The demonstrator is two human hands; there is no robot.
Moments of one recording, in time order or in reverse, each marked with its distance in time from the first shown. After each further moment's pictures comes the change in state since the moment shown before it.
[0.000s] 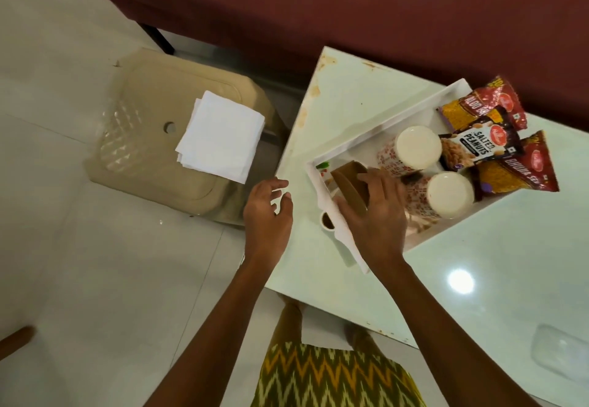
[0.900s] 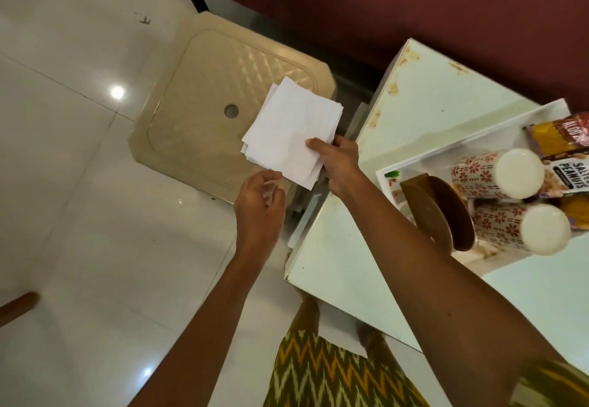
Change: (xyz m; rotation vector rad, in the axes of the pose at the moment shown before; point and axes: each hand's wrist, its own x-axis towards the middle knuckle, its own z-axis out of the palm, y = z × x) left_hand 0.070 -0.063 -0.093 -0.095 0.112 -0.089; right_hand 0.087 -0.126 0.162 0.884 -0.459 0.855
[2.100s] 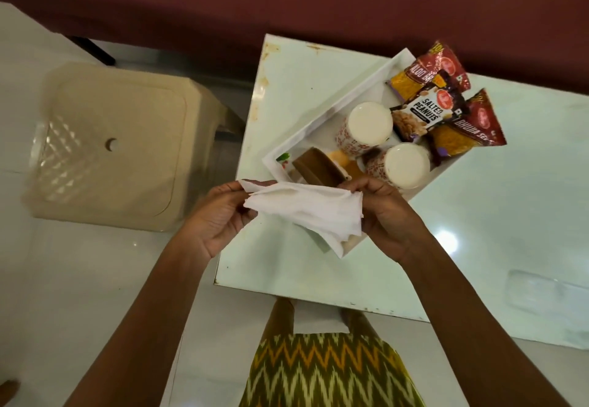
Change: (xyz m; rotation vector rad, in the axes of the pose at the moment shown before) left_hand -0.054 0.067 0.083 -0.369 -0.727 -0.378; right_hand -0.120 0.023 -0.255 0.321 -0.258 -0.106
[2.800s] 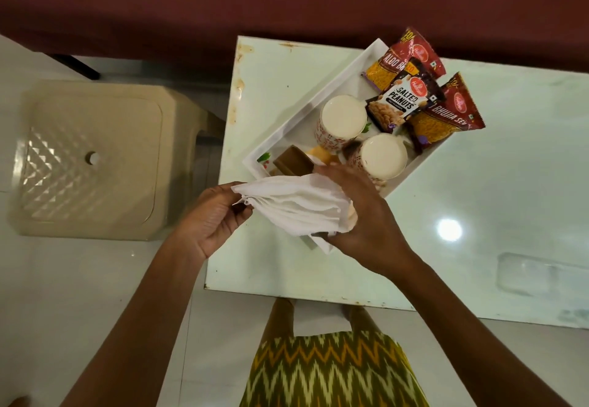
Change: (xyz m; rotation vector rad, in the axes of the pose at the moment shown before) left_hand 0.008 -0.005 0.022 -0.056 0.102 -0.077; right_hand -0.033 0.004 -0.007 -0.958 0.075 -0.660
